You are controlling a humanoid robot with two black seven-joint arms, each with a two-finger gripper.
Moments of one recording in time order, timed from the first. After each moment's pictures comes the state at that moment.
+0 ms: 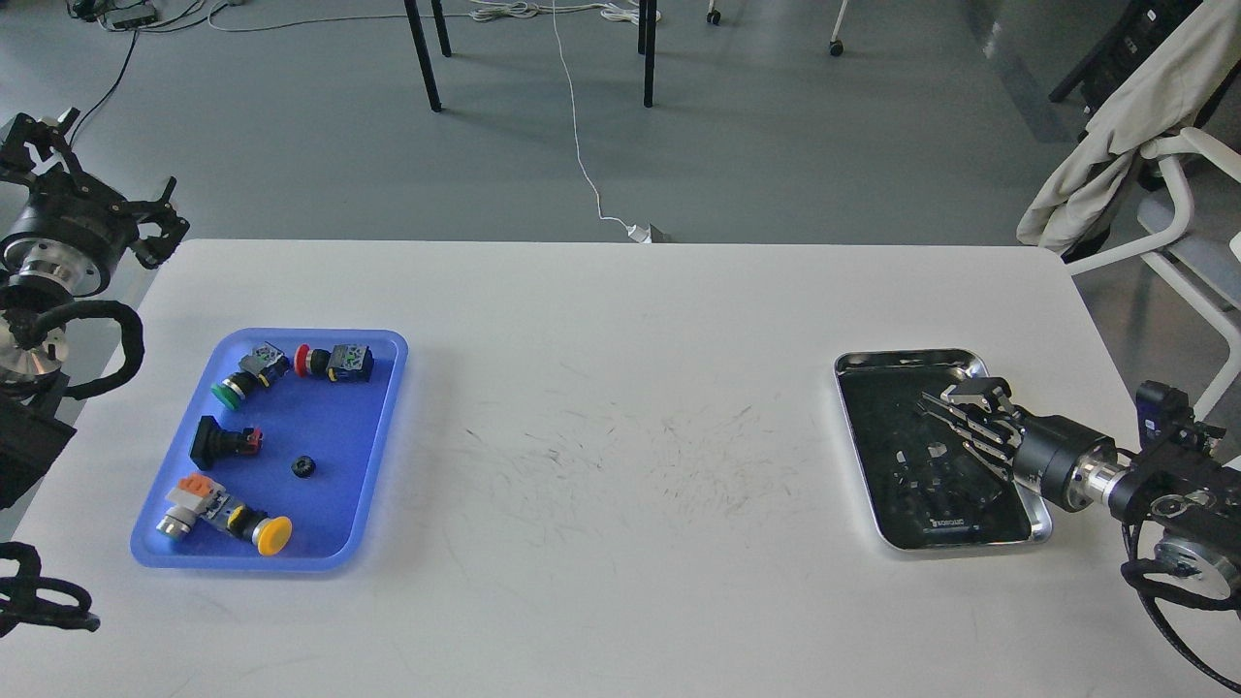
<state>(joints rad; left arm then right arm) -0.85 0.44 -0.79 -0.21 -0.18 -0.49 -0.17 0.57 -0.68 0.23 0.87 -0.64 0.23 0.46</state>
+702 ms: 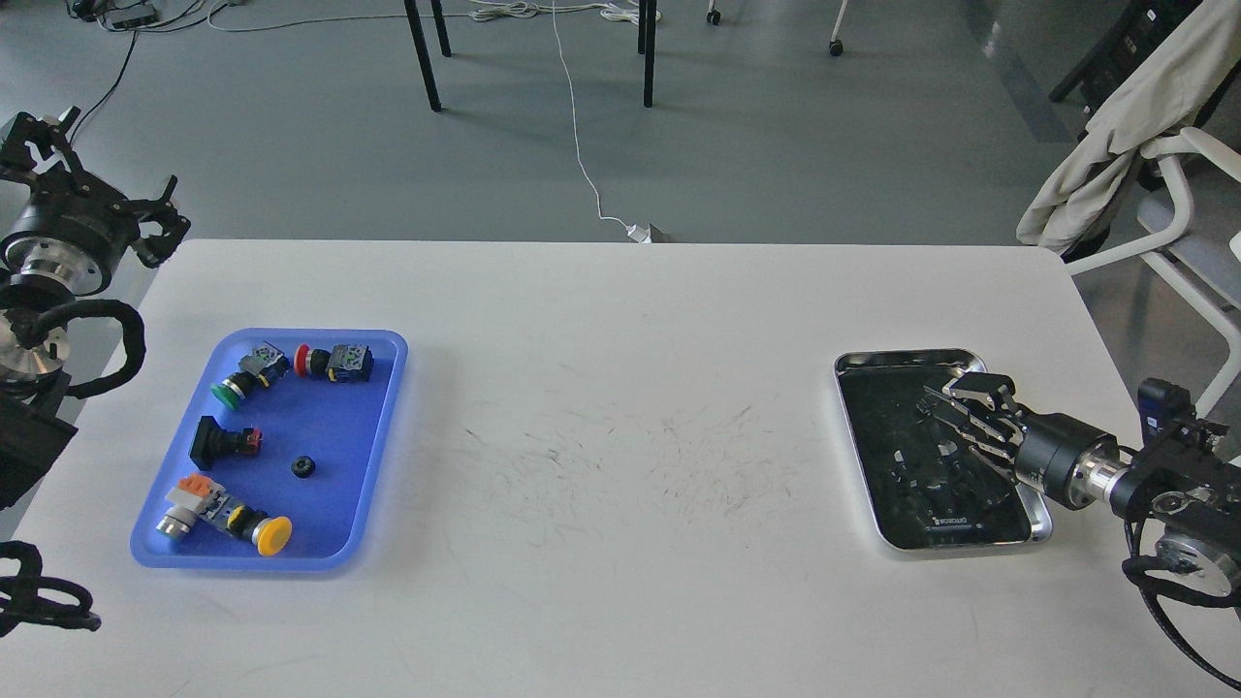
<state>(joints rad) -0.86 0.43 -0.79 -0.21 -0.18 -0.49 -0.17 0.57 -0.68 0.22 0.85 -0.63 0.23 0.44</state>
